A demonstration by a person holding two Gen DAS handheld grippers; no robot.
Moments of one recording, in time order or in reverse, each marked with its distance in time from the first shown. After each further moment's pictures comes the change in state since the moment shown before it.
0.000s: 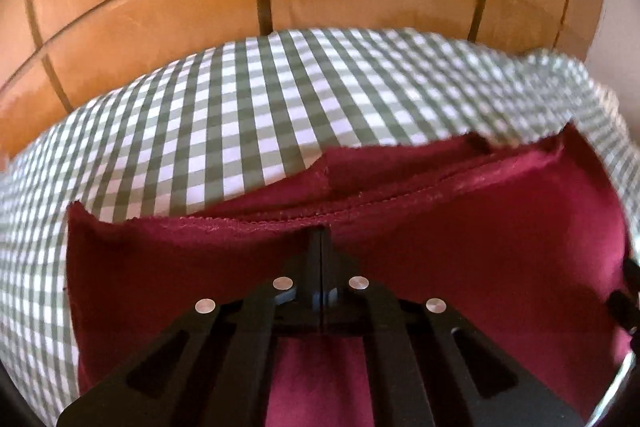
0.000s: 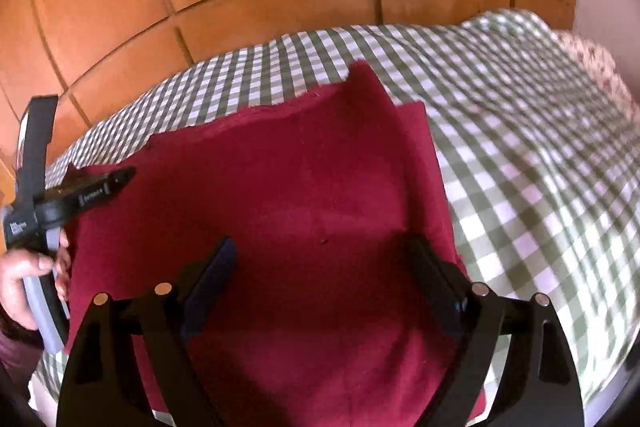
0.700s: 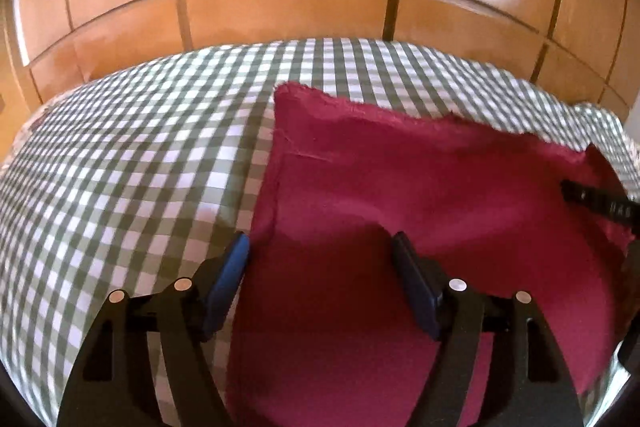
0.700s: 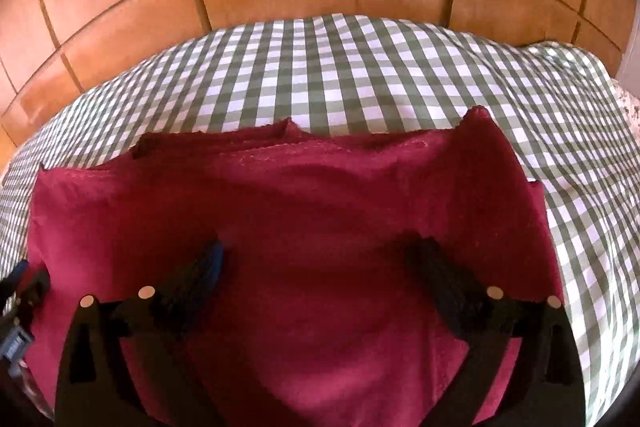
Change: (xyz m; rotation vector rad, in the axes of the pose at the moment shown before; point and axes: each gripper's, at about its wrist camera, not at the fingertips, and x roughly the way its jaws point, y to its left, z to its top) left arm -0.080 0.068 -0.098 -0.201 -0.098 0.188; right arm 0.087 0.047 0.047 -0.154 0.112 -0.015
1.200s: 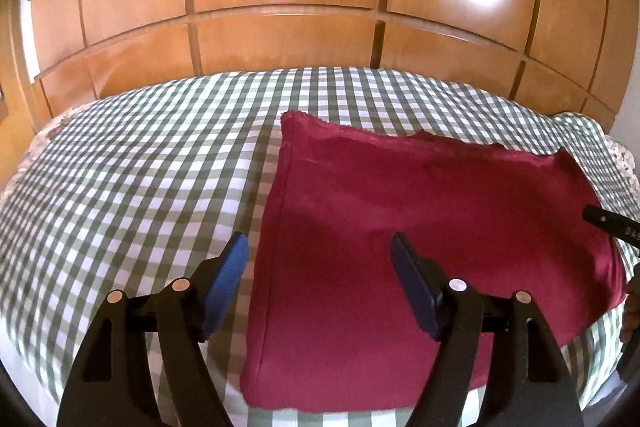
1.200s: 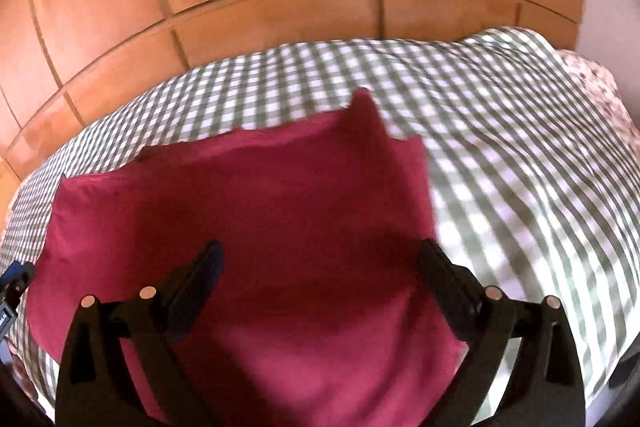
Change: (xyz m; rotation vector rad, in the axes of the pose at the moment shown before) left arm -0.054 -0.002 -0.013 0.019 -0.069 -0.011; right arm -0.076 -0.057 -0.049 0.132 -0.087 -0.045
